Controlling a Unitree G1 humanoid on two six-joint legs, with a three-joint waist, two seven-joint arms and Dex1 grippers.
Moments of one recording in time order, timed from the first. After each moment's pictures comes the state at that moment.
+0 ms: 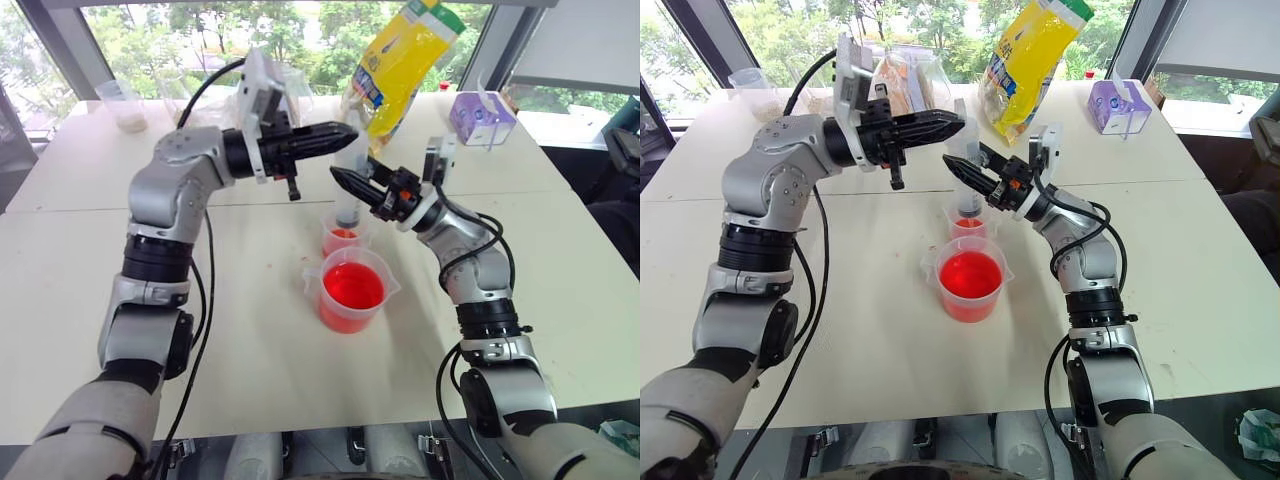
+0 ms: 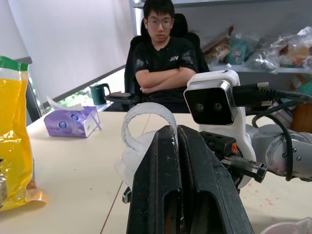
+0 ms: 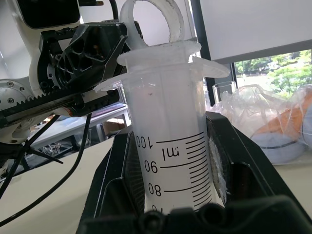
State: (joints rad) left arm -1.00 0.38 -0.02 0.20 -0.47 0.49 -1.11; right arm -0.70 -0.24 -0.05 0.23 0.51 0.17 0.92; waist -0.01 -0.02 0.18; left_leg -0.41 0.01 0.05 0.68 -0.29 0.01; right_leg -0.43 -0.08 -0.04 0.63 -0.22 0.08
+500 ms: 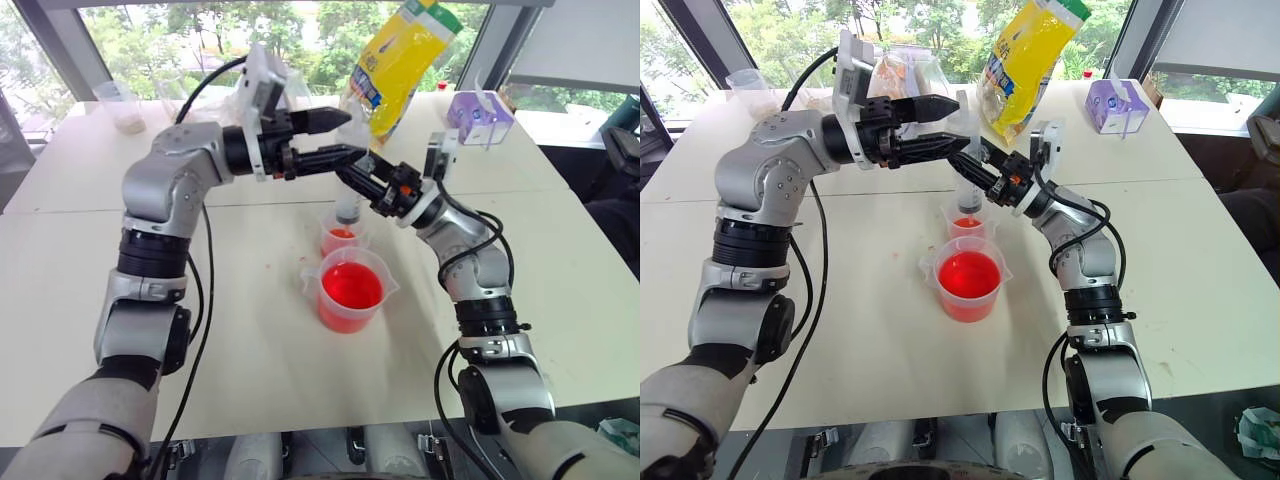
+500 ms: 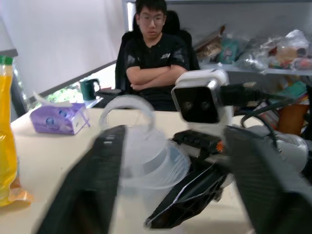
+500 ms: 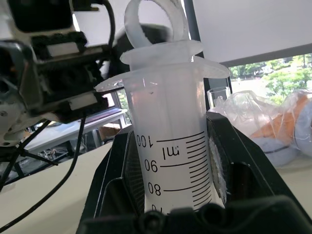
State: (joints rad) left arm -1.03 0.42 -0.01 0.20 -0.51 0.57 -1.11; right arm -0.71 -0.22 -0.07 0.23 0.52 0.17 0.91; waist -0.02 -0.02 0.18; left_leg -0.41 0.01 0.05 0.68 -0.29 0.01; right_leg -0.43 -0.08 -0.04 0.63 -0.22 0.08
